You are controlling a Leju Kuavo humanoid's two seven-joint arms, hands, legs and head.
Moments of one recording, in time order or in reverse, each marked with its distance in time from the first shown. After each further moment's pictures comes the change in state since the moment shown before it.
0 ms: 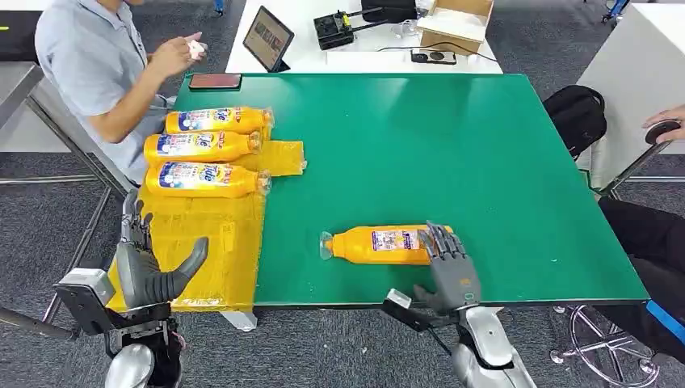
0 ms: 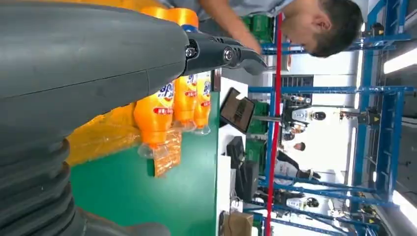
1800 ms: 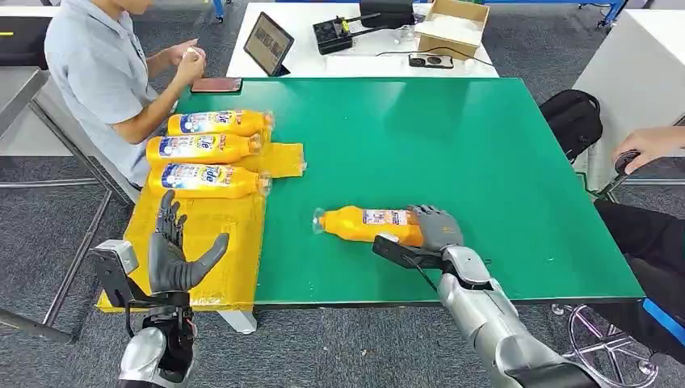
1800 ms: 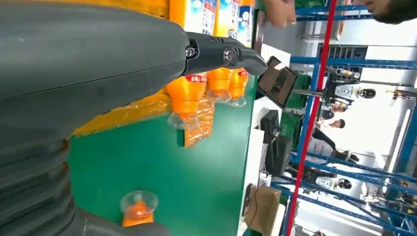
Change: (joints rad) left arm -0.083 0.002 0.001 0.150 0.105 -0.056 0.123; right arm -0.460 0.054 0.050 0.601 -0.075 0.268 0.078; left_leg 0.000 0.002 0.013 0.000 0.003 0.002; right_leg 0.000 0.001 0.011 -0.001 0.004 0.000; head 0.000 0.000
